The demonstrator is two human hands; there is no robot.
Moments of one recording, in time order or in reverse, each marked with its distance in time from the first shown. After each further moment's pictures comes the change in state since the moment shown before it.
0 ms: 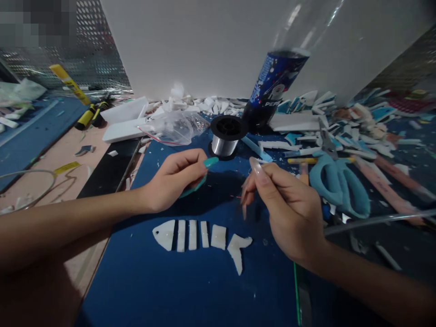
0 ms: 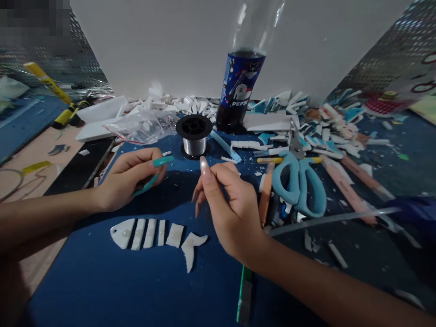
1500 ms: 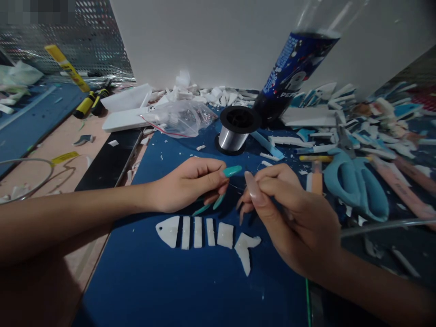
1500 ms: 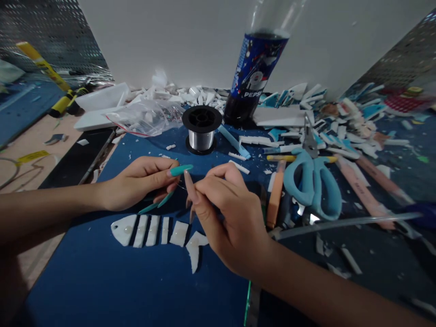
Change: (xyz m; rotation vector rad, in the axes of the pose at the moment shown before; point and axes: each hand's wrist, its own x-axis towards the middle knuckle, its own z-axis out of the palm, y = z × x) left_hand 0.001 -0.001 0.002 -0.086 -0.308 -0.063; right_hand -0.003 -0.004 -0.001 -0.377 -0.153 -0.336
